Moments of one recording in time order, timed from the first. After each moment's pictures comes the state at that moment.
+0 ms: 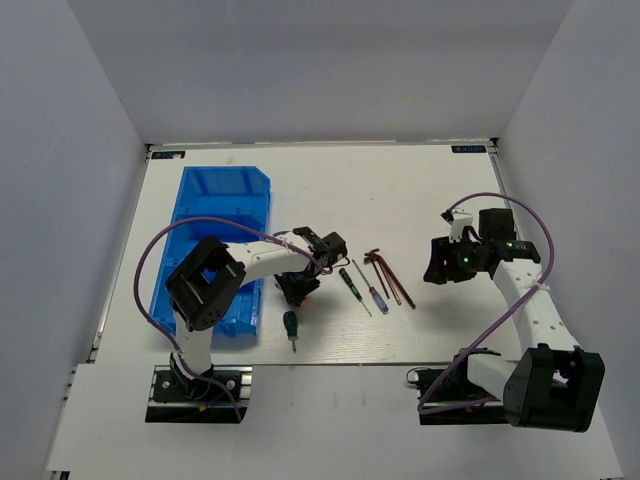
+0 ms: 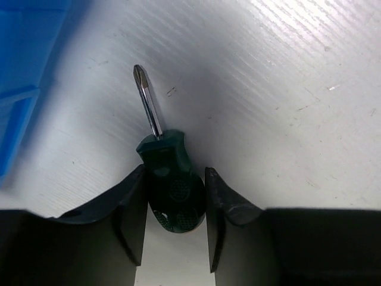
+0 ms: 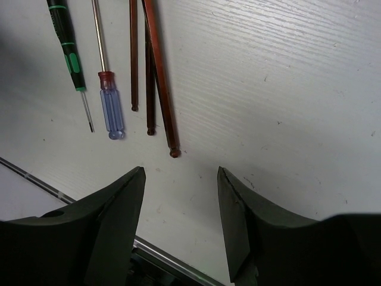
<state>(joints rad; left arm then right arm) -0.89 1.90 1.28 -1.03 -0.39 -1.49 -0.03 1.11 0.81 -0.80 -0.49 -0.24</state>
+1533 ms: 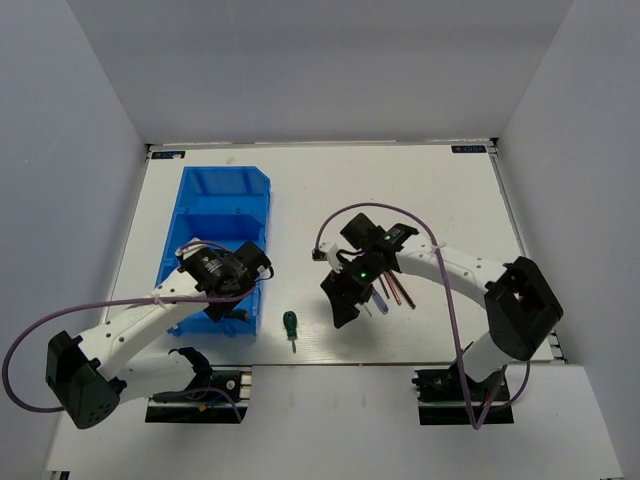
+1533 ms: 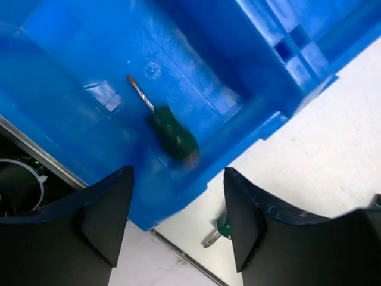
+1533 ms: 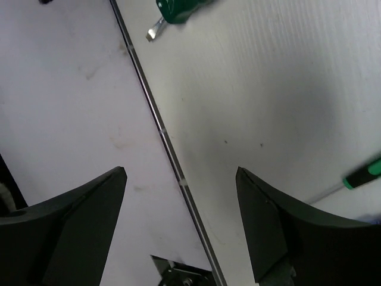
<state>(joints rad) -0.77 1.10 0.95 -1.31 -0.57 -1.55 0.82 1.55 1.08 -0.78 -0.67 -0.16</state>
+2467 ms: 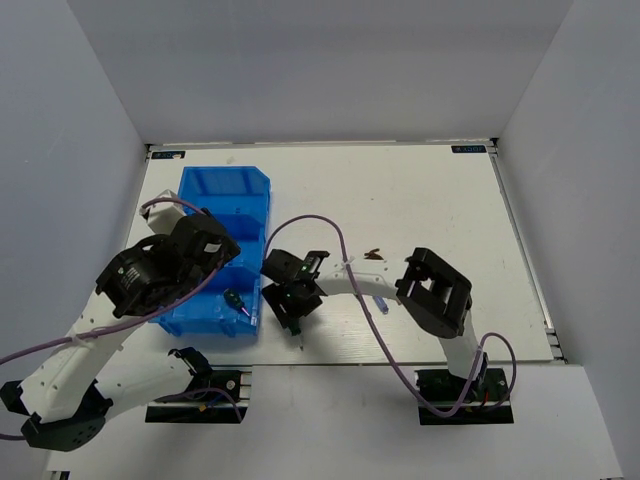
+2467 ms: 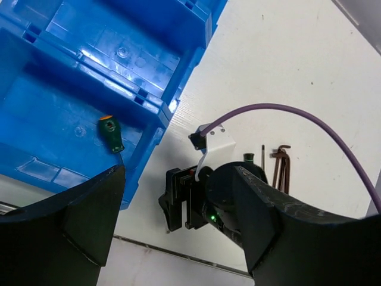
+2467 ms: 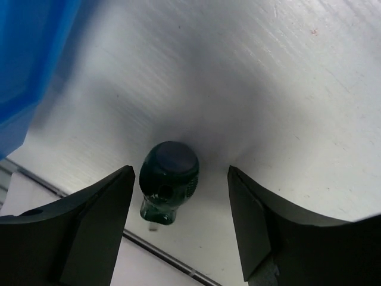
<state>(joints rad) -0.77 0.93 1.37 -1.30 -0.65 -1.16 1.17 2.00 1.43 -0.64 -0.06 0.49</state>
